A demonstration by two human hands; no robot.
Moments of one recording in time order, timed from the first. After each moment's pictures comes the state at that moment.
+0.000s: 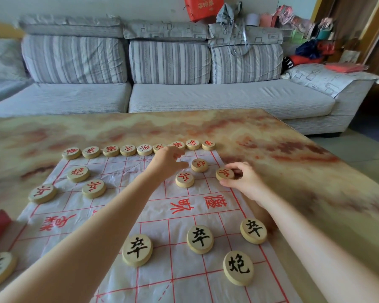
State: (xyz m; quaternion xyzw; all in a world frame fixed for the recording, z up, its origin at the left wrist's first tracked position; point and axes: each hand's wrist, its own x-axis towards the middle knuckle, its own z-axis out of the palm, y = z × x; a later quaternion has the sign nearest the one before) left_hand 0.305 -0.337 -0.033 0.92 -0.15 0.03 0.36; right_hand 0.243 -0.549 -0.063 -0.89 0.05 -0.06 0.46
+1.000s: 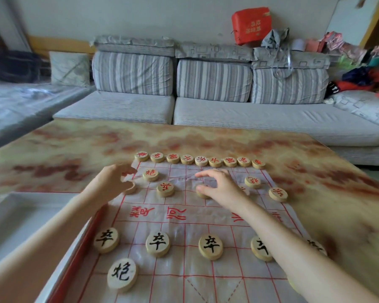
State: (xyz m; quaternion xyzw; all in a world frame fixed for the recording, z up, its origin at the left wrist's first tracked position) left_hand 0.229 -0.084 -0.012 0.96 0.00 0.07 0.26; right_hand 0.225 -0.365 -0.013 -0.91 -0.16 -0.03 0.37
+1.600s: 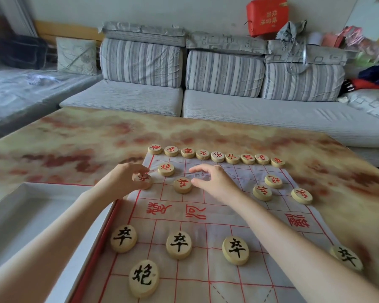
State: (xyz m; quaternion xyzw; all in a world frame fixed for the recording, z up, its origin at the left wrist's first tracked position) left_hand 0.239 -0.060 -0.033 0.96 -0.03 0.05 0.28; right_hand 0.260 -0.302 -0.035 -0.90 -0.17 0.01 0.39
